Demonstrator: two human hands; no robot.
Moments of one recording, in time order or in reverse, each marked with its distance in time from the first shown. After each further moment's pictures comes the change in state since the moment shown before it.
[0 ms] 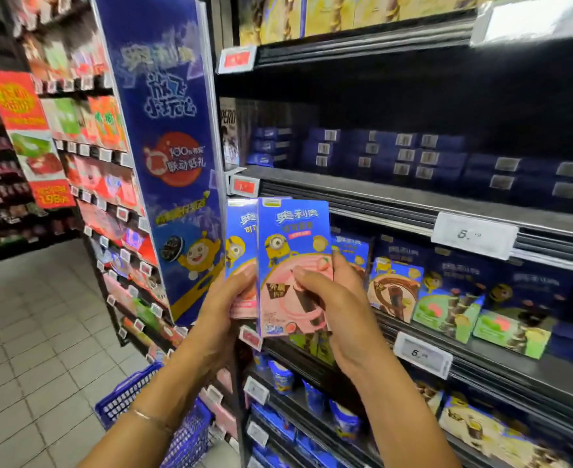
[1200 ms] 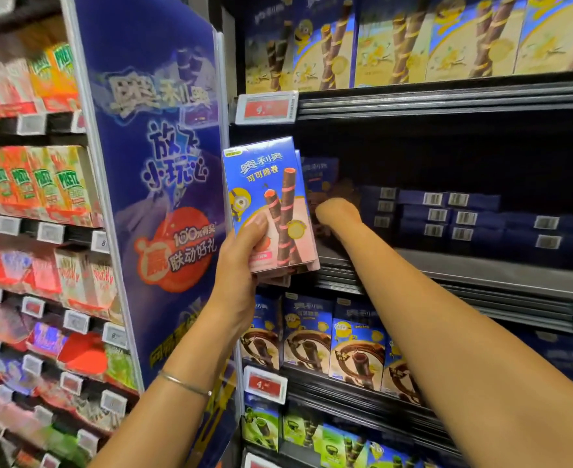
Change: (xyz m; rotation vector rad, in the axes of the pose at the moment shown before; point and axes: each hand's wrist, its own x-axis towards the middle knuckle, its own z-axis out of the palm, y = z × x) left_hand 0.245 0.063 -0.059 -0.123 -0.177 0.108; right_hand 0.362 -0.040 0.061 -1.311 0.448 0.195
